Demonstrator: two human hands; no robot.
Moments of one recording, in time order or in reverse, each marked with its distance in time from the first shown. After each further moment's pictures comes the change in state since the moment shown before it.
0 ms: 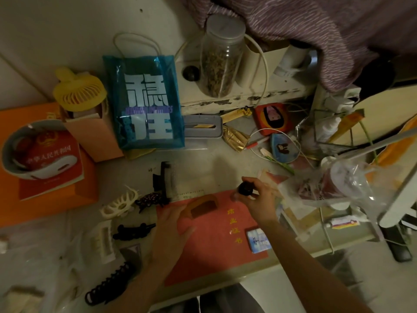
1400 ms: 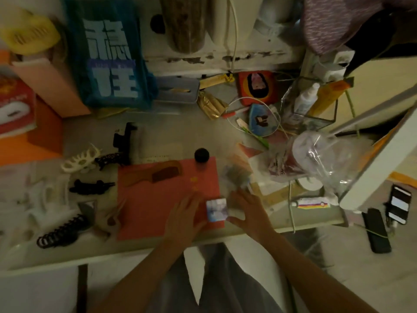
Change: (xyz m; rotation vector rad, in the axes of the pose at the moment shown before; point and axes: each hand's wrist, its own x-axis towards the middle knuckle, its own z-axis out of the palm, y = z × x) left_hand -0.052 0.082 0.133 0.241 -0.235 0.015; right_hand -0.056 0.111 -0.105 -0.526 -0.411 -0.387
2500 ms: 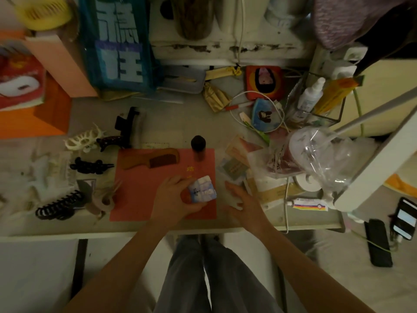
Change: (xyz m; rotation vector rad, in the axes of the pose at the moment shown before) left_hand 0.006 0.006 -0.010 -0.055 0.290 0.084; right_hand -0.003 0.000 -0.019 0.591 -0.212 0.347
